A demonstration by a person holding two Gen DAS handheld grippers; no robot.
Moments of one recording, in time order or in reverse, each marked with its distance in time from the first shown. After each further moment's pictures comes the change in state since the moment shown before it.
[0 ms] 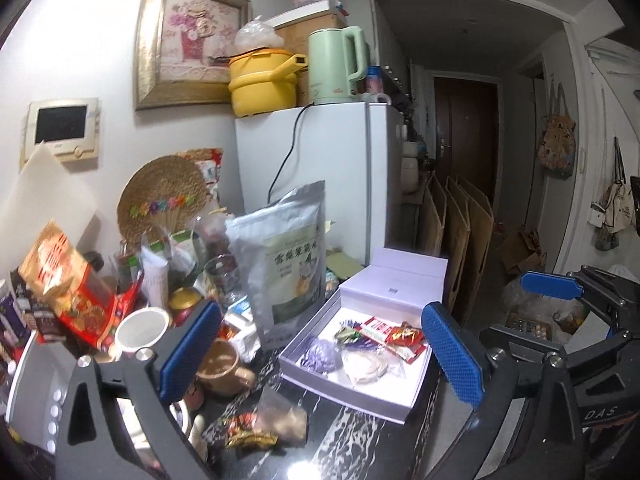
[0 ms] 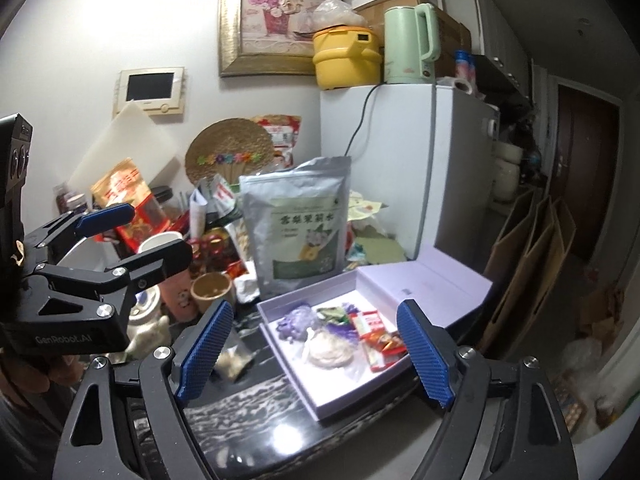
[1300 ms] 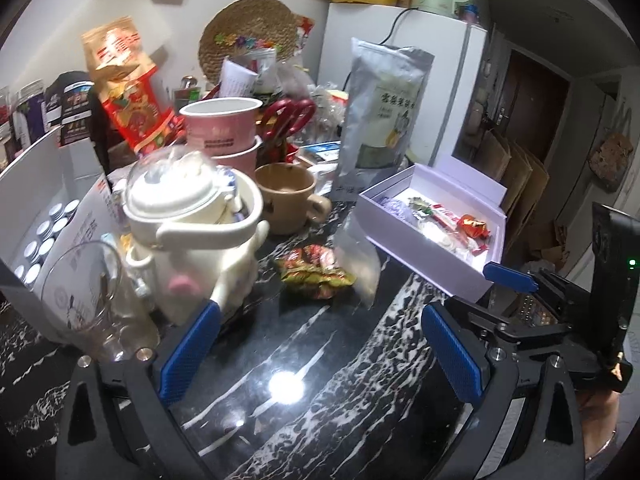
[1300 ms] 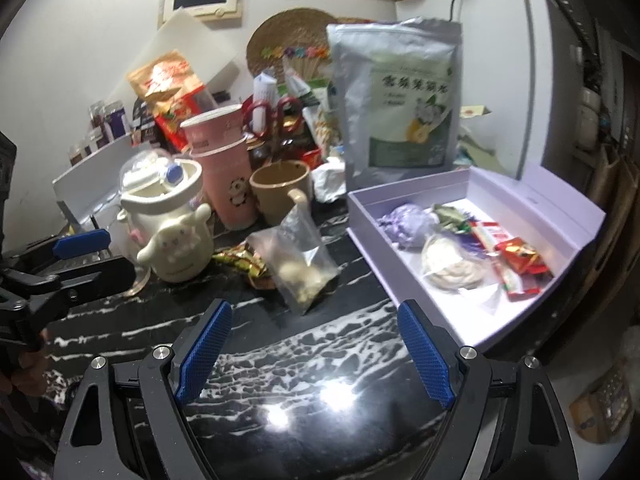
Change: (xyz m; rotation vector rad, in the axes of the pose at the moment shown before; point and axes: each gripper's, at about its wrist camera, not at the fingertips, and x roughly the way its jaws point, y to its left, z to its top) left arm 0.009 0.088 -0.156 -0.264 0.295 0.093; right arm 0.121 0.068 -0.115 -0.045 0.195 0.235
